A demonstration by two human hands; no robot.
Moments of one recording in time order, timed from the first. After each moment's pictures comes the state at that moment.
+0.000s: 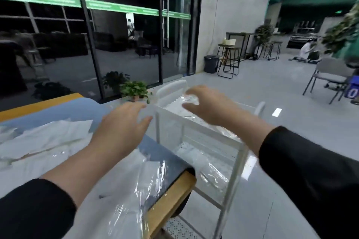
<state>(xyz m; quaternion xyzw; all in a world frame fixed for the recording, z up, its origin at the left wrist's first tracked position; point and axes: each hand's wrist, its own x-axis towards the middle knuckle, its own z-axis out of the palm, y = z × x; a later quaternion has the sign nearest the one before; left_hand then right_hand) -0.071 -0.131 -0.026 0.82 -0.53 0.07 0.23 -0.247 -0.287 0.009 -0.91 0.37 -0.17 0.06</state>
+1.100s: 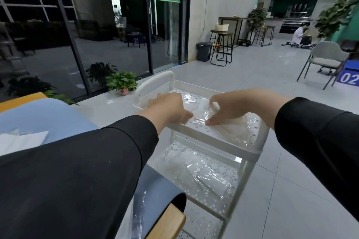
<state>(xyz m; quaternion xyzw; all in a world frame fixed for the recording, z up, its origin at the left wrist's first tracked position) -0.093 -0.369 -0.053 0.80 -0.59 -0.07 0.08 -0.272 -0.437 -0.018 -0.88 0.46 0.14 0.02</state>
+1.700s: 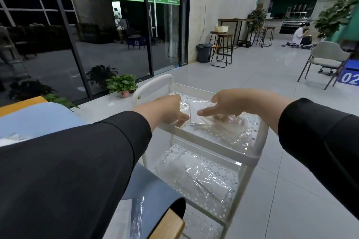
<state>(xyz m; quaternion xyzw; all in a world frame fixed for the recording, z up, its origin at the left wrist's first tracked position) -0.089 -0.366 -0.038 0.77 -0.62 -0.12 0.05 -0.270 -0.439 -0.010 -0.86 0.49 0.08 0.12</state>
